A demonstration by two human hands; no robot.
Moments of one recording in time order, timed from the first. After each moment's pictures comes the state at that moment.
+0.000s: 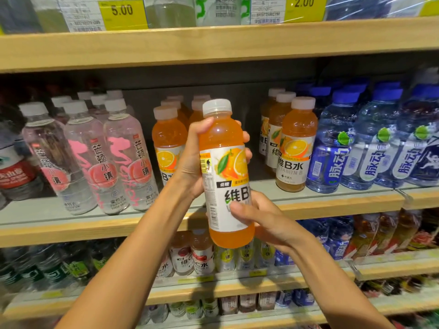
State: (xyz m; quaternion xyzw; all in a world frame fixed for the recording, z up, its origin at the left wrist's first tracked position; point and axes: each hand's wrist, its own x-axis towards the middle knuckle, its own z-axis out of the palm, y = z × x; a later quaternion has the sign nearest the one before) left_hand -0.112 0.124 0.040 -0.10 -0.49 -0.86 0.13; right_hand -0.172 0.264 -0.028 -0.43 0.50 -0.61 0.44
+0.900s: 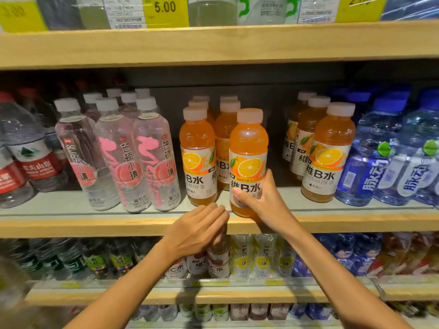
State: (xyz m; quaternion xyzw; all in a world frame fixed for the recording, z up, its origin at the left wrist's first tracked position) left_hand -0.057 0.044 -0.111 -0.13 -0.87 0.25 0.40; right_hand -0.201 0.192 -0.057 -0.44 0.66 -0.59 0.16
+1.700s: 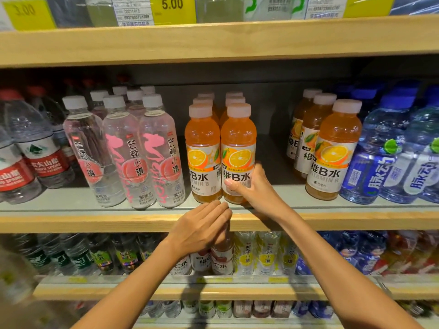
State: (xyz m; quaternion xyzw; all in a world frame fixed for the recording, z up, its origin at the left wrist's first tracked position) left_hand -0.055 0.051 -0.109 -0.12 -0.88 0.22 0.41; right_hand -0.208 0.161 -0.057 -0.45 0.69 -0.55 0.15
